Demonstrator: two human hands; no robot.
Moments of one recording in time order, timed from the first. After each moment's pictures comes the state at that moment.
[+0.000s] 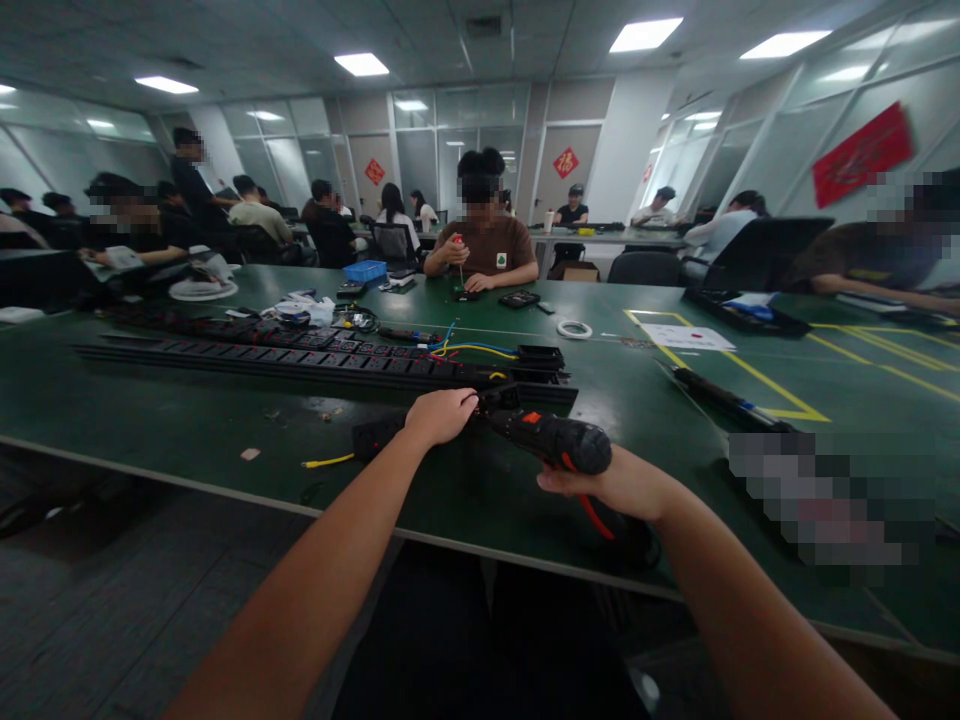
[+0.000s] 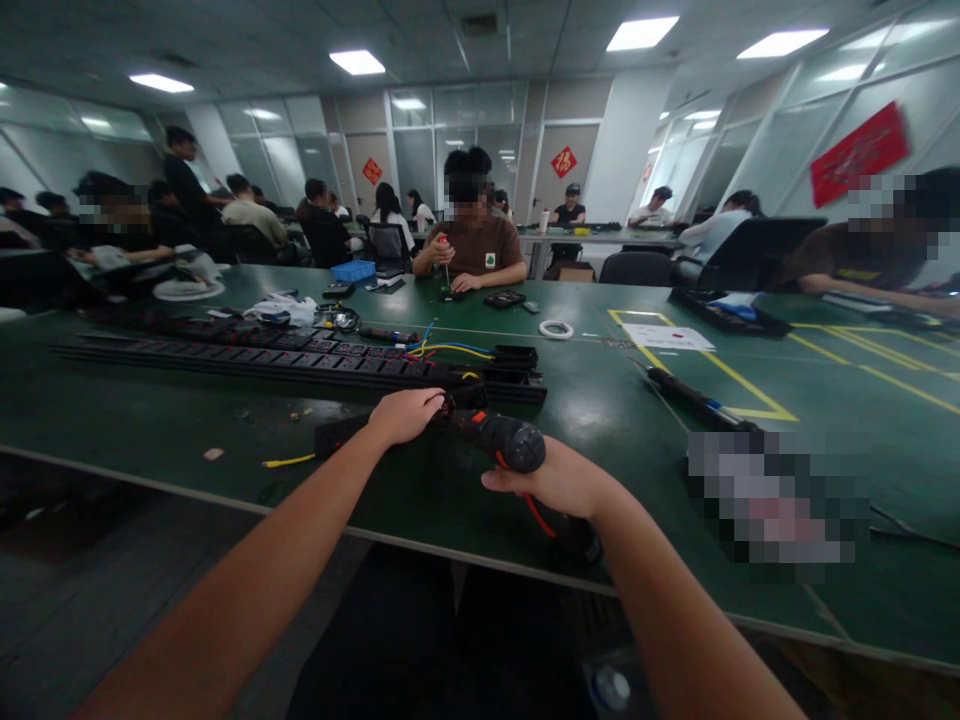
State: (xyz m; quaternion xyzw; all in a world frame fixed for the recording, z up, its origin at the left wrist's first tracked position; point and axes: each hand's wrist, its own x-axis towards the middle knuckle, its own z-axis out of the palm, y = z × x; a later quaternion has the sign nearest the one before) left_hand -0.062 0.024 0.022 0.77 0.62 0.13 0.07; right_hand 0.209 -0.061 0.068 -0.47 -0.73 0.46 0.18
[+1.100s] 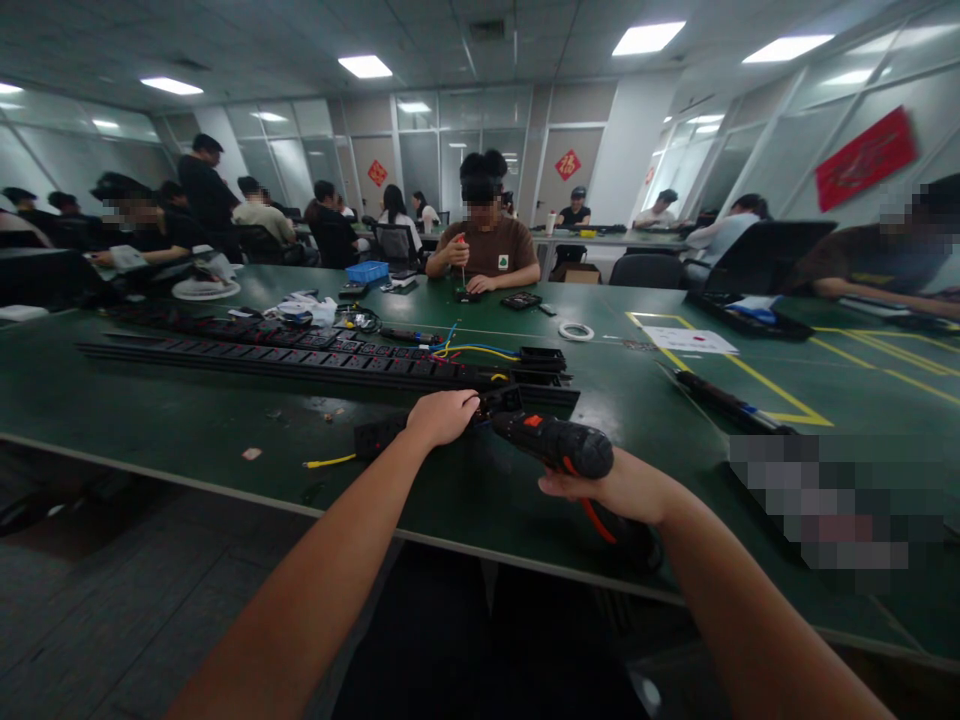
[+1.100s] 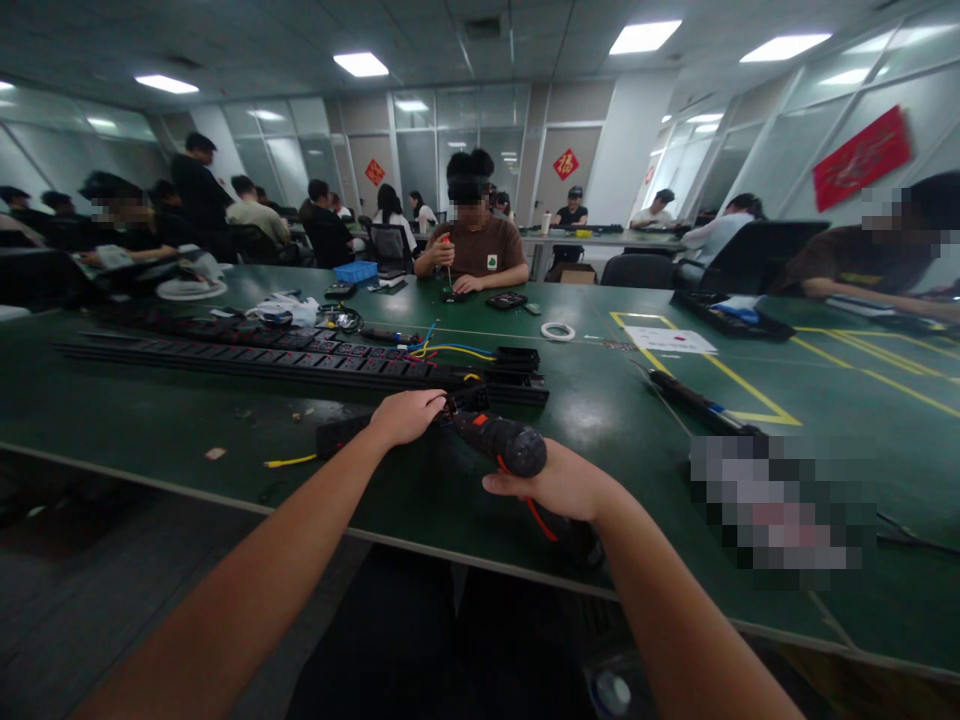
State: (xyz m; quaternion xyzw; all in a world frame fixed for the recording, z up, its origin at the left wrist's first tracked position) left_hand -0.065 0.028 0.017 0.78 0.61 0.14 0.06; right_hand 0.207 -0.062 0.071 -0.47 -0.75 0.45 0.16
